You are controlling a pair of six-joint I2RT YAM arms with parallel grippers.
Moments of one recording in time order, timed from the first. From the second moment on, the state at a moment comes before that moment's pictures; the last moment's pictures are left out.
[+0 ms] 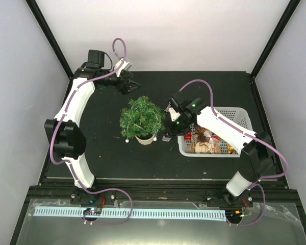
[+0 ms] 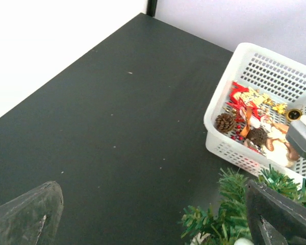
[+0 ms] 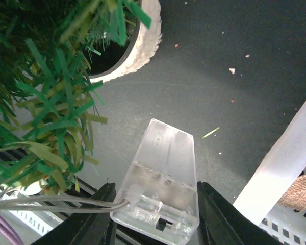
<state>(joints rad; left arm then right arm) -0.12 1.85 1.83 -0.79 0.89 0.49 0.69 1.63 1.39 -1.02 -0.28 0.38</state>
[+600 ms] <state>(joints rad) -0.03 1.55 1.71 -0.86 0.82 0.52 0.69 1.56 1.41 -1.04 -0.21 0.39</state>
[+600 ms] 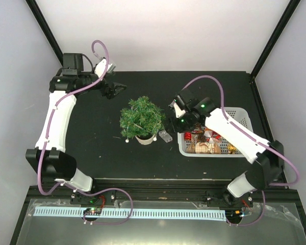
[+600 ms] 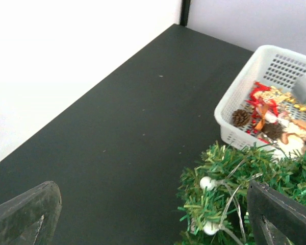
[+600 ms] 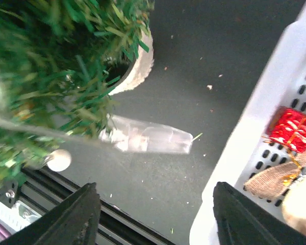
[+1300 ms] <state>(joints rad) -0.01 1.36 1.72 -1.38 0.64 0.60 0.69 1.07 1.30 -1.12 -0.06 0.46</state>
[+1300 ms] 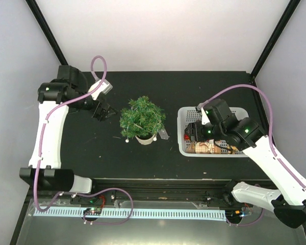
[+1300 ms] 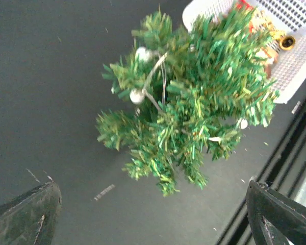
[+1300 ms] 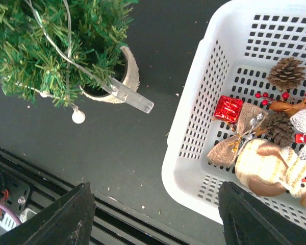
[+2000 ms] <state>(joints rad) -0.01 1.42 1.75 -1.48 0.63 0.53 0.57 1.24 1.17 -1.01 0.05 0.69</state>
